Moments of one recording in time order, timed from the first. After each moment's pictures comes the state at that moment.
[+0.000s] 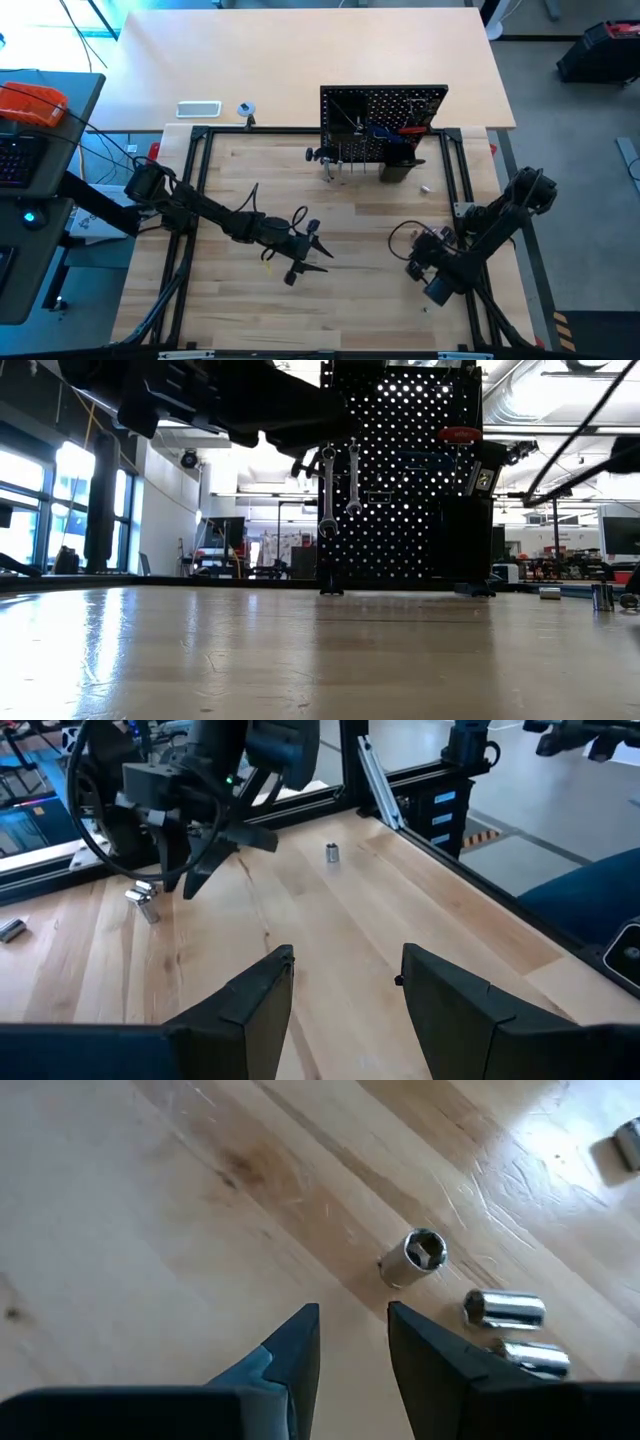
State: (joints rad) left arm -0.26 1.71 0.78 0.66 0.08 0.16; right arm 0.91 1.56 0.67 -0.95 0.59 1.75
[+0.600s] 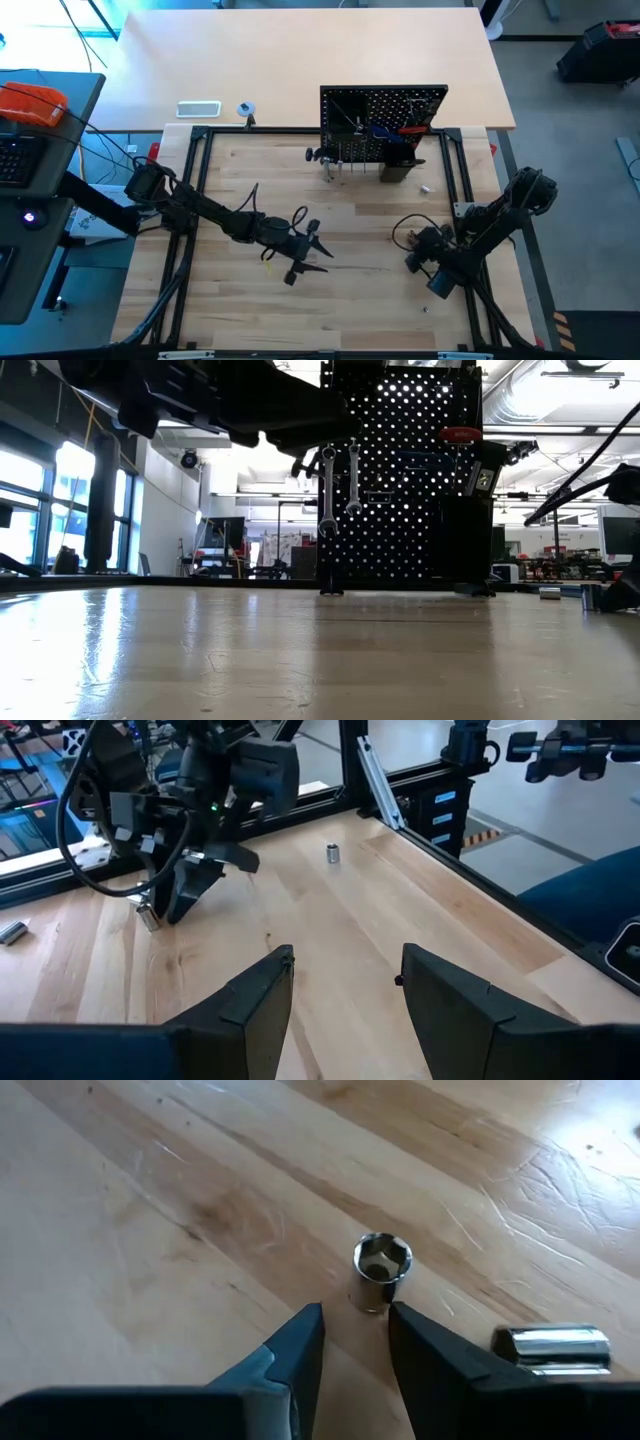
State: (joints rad) left arm -0.25 1.71 0.78 0.66 0.09 0.17; right arm 0.91 1.56 0.47 -0.67 0.76 1.88
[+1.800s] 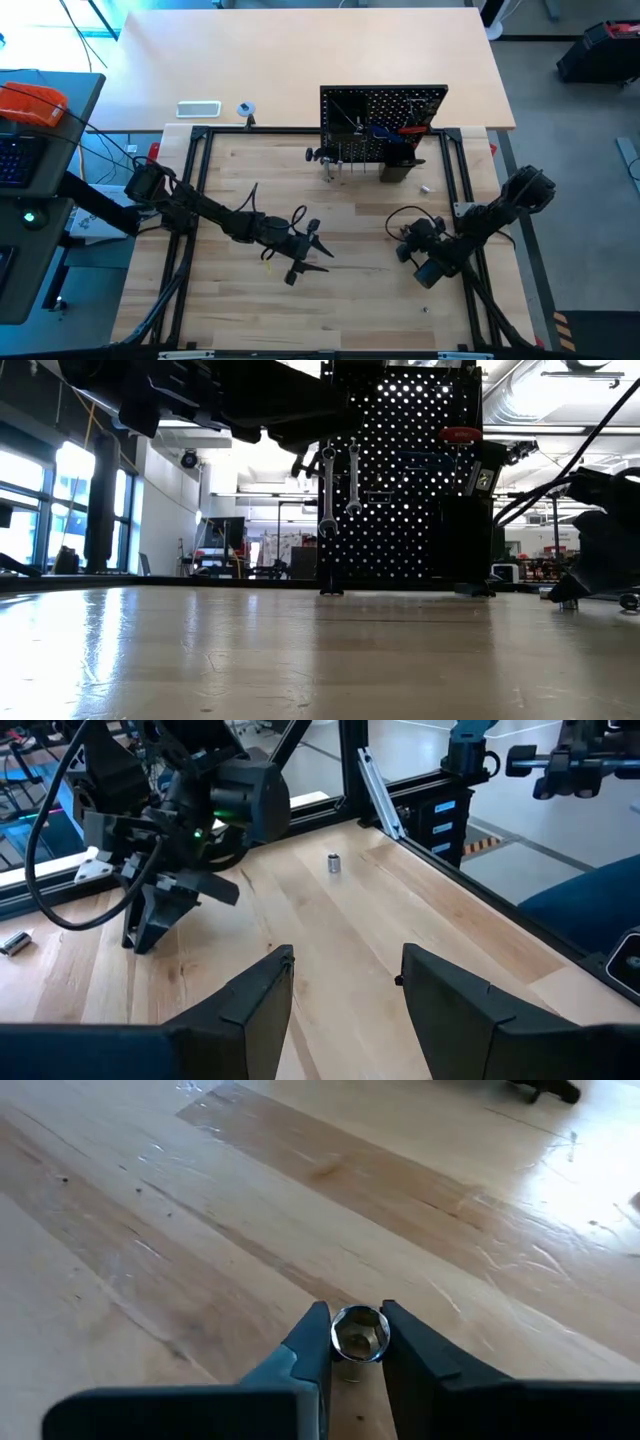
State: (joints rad) left arm -0.25 1.71 0.78 0.68 0.09 0.17; right arm 0.75 1.56 0.44 -0.55 0.85 1.74
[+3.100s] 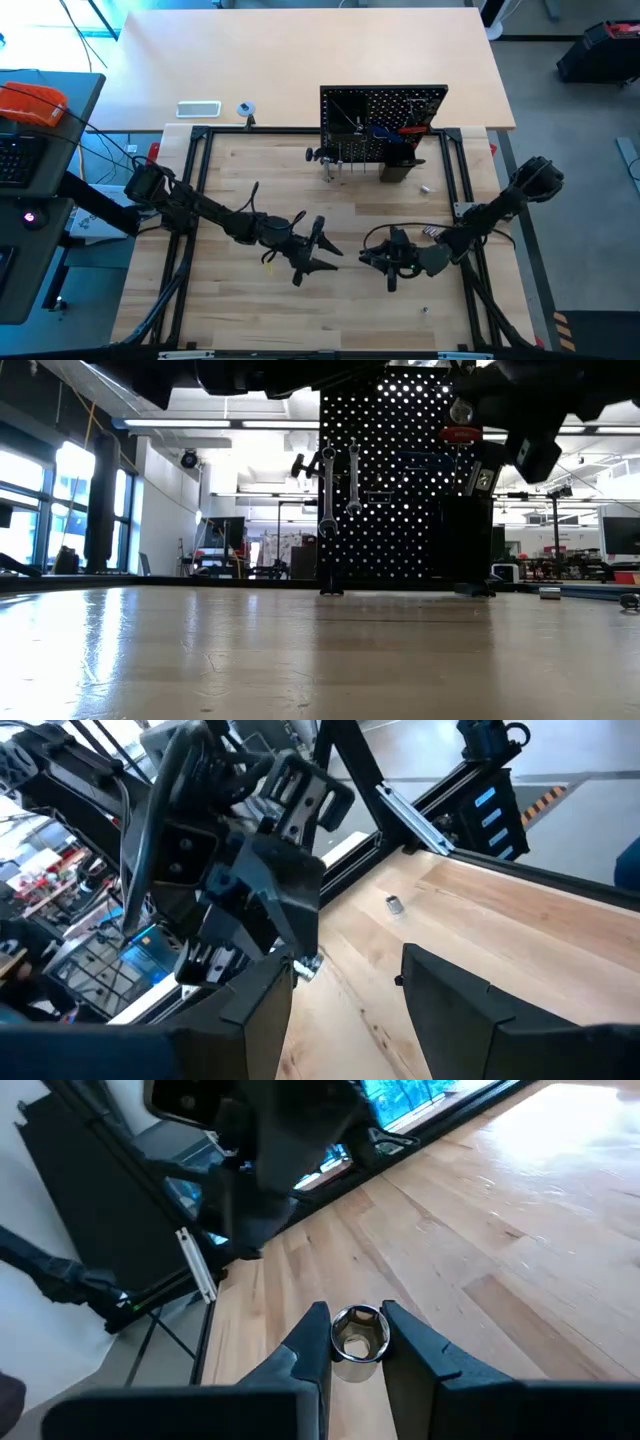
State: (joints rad) left arm -0.28 1.71 0.87 0.69 0.01 0.57; right arm 0.63 1.41 0.49 0.66 0.67 0.69
